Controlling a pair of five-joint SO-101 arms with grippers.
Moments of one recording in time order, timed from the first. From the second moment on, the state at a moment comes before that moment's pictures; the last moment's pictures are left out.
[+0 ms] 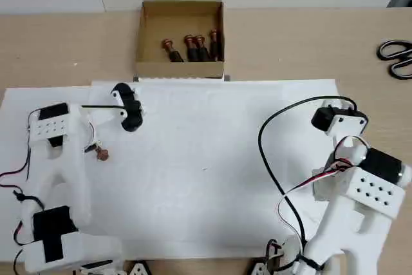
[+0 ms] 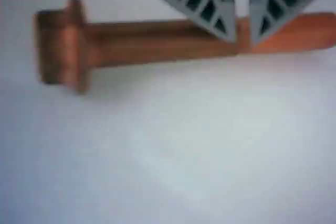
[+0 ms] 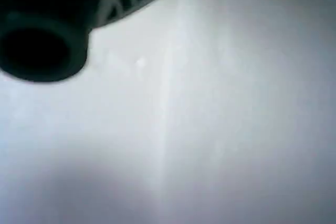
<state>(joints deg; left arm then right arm) -19.7 -2.2 29.5 61.5 -77.6 24.5 -40.0 40.7 90.2 26.8</state>
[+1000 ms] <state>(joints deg) -20.9 -4.0 30.1 65.1 -77.6 24.5 -40.0 40.7 90.2 26.8</state>
